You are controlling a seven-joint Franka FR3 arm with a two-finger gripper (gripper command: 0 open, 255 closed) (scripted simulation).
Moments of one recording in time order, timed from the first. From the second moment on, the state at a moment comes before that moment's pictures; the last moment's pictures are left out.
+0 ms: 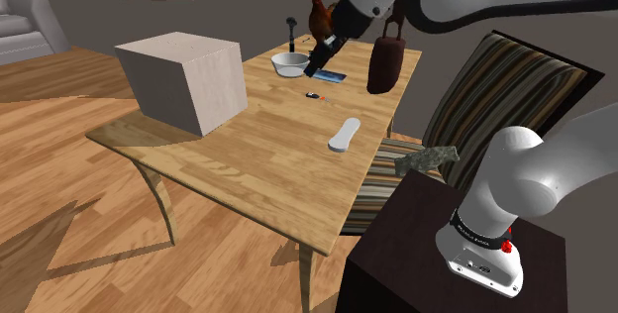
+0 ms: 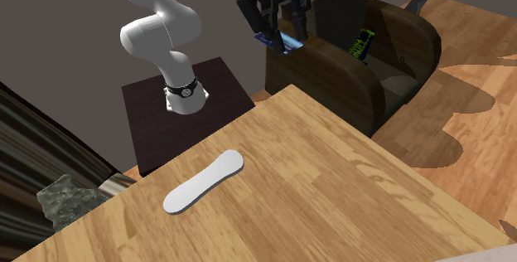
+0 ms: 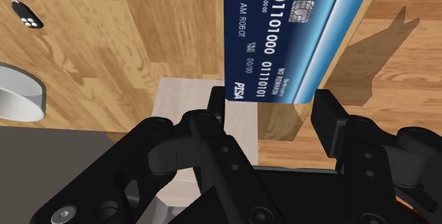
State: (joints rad) arm 0.15 -0.67 0.19 -2.35 0.08 2.26 0.07
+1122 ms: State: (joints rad) arm 0.09 -0.23 0.21 -1.91 0.01 2.26 0.07
